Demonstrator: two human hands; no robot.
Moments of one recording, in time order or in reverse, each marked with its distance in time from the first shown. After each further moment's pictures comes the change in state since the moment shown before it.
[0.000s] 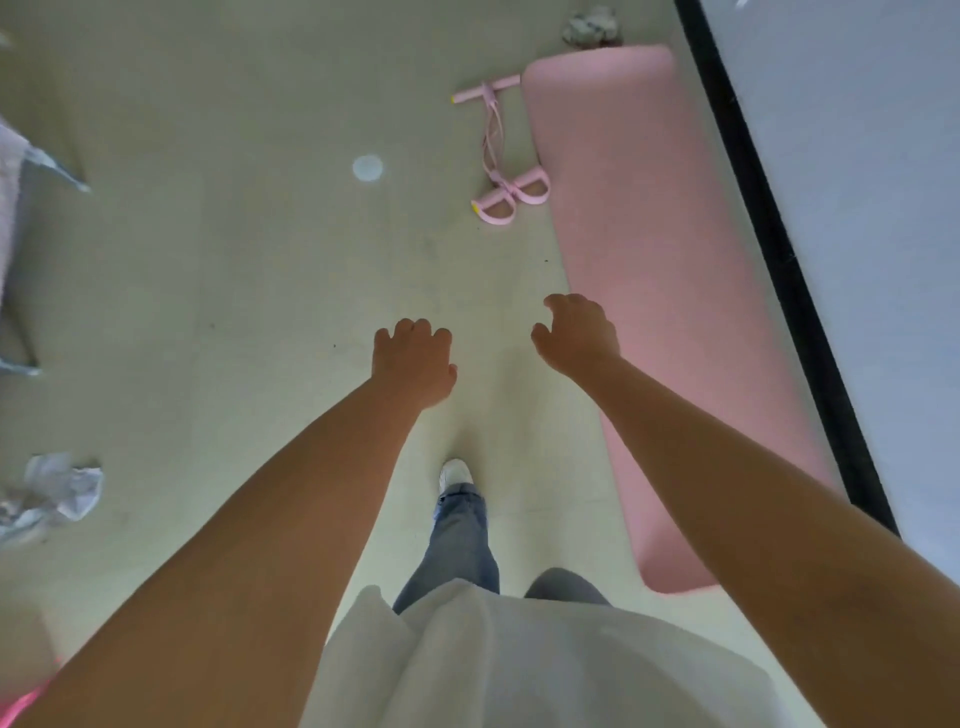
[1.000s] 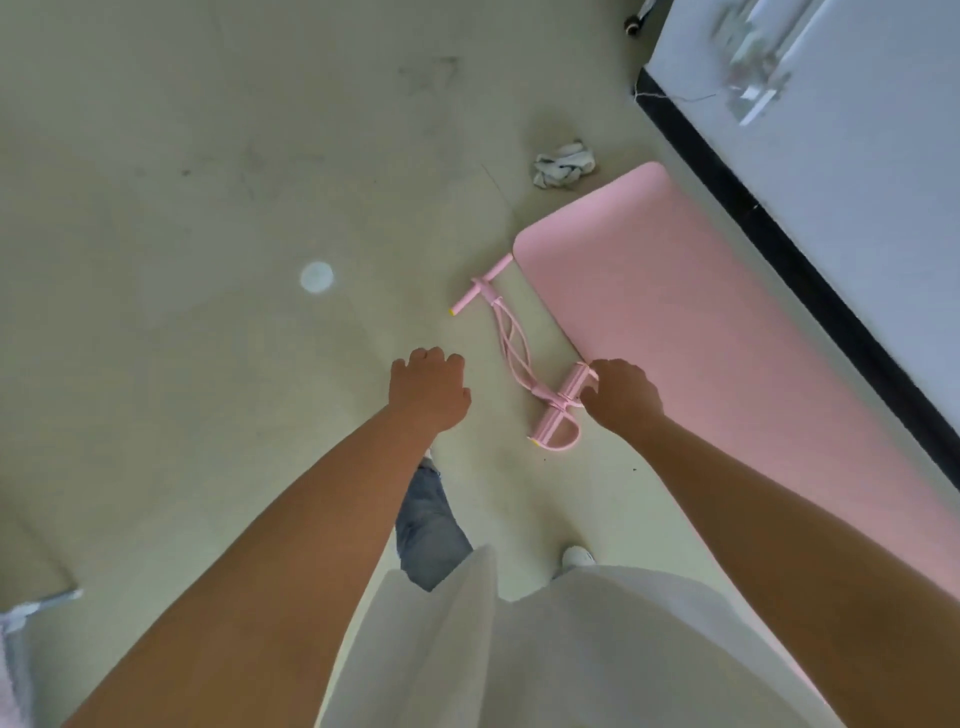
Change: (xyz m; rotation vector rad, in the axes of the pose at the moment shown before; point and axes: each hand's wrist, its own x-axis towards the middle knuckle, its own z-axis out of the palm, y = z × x) left_hand 0.663 -0.232 -0.396 0.160 -0.048 0.266; right_hand 0.648 -0.191 -0.230 0.133 -0.054 0.390
